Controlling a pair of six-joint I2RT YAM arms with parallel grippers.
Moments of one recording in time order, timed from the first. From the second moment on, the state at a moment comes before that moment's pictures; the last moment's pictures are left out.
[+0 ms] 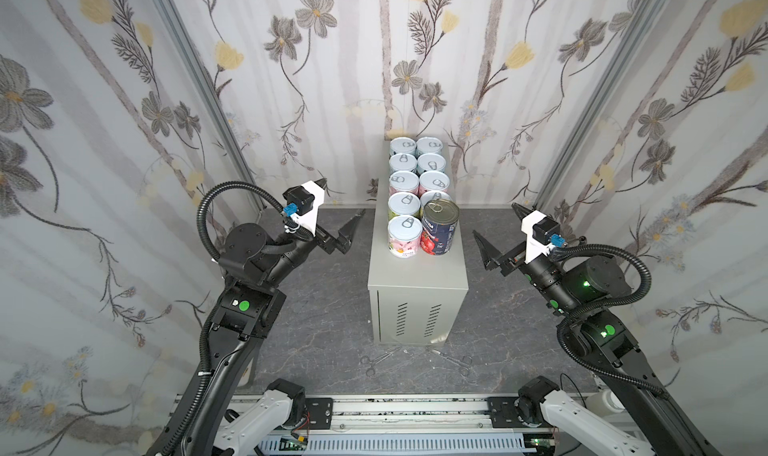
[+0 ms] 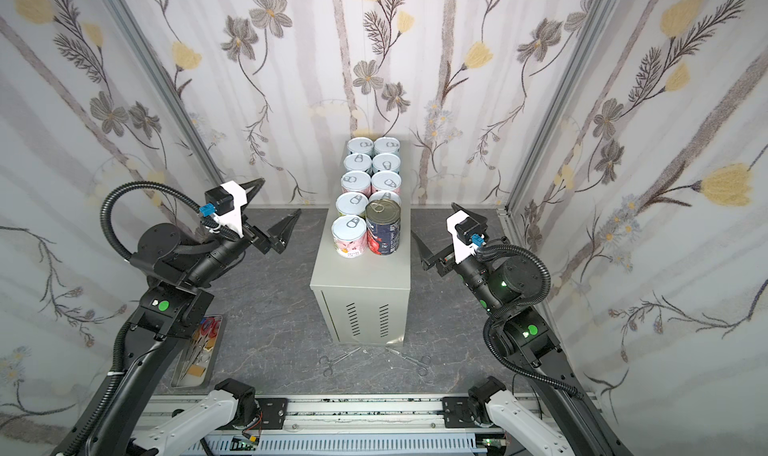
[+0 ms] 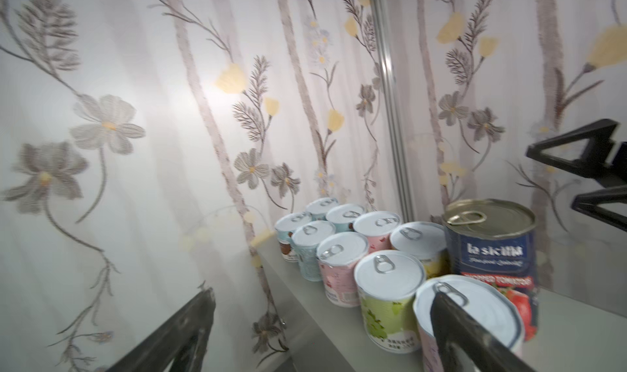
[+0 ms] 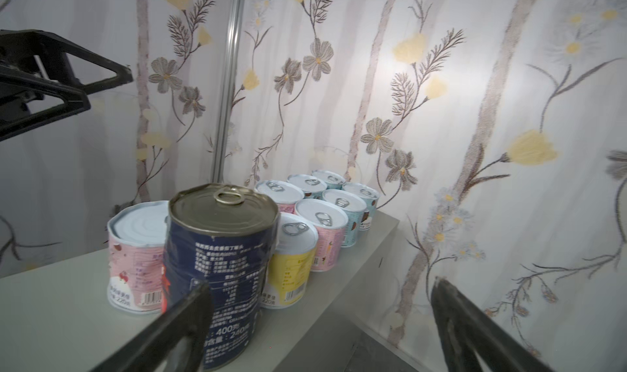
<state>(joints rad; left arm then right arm) -0.35 0.93 1.20 0.03 0.26 0.15 0.51 0.77 1.02 0.01 -0.04 -0.23</state>
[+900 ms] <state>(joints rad) -0.16 1.00 0.77 0.27 -0.44 -0.06 0.04 0.94 0.58 0.30 0.32 0.04</state>
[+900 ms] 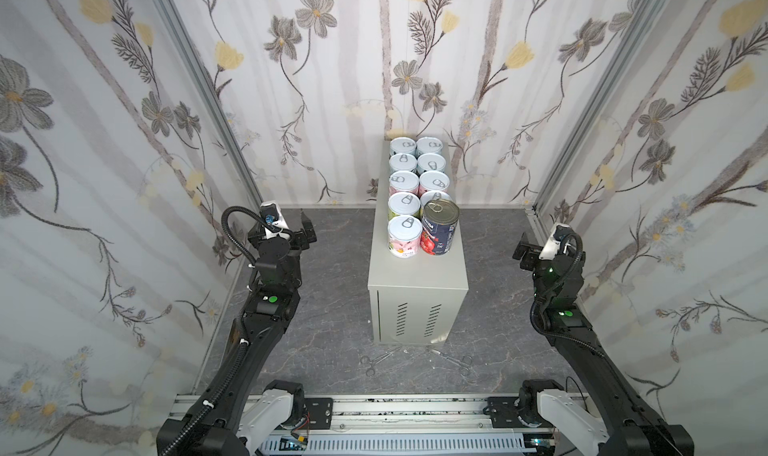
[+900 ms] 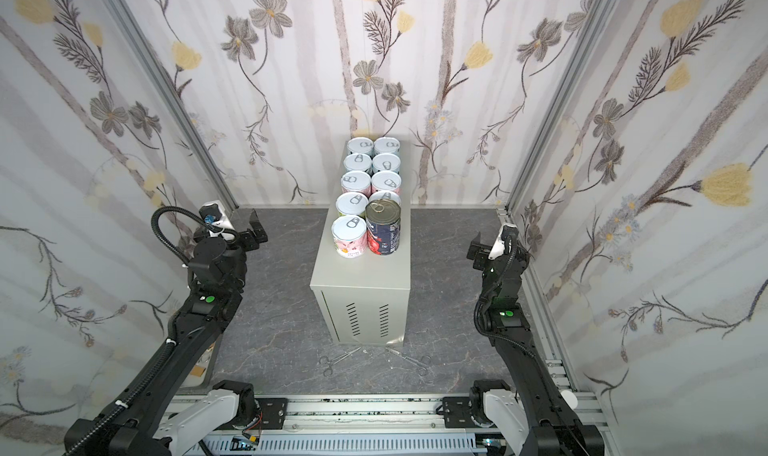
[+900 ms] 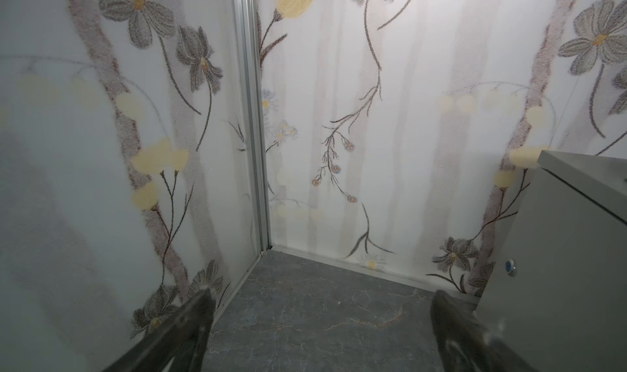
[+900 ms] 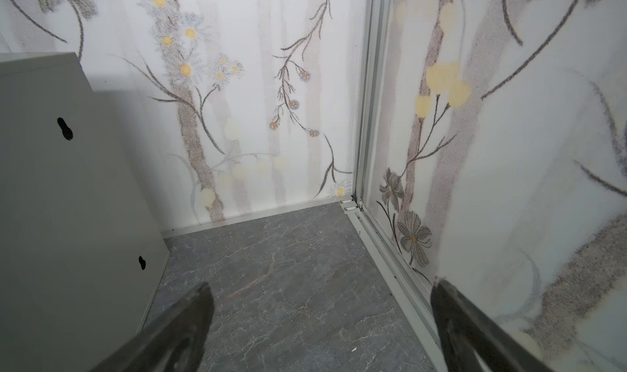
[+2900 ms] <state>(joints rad) -0.03 1.58 0.21 1.25 -0.06 -0.10 -0.03 1.14 0.49 0.52 0.11 0.07</state>
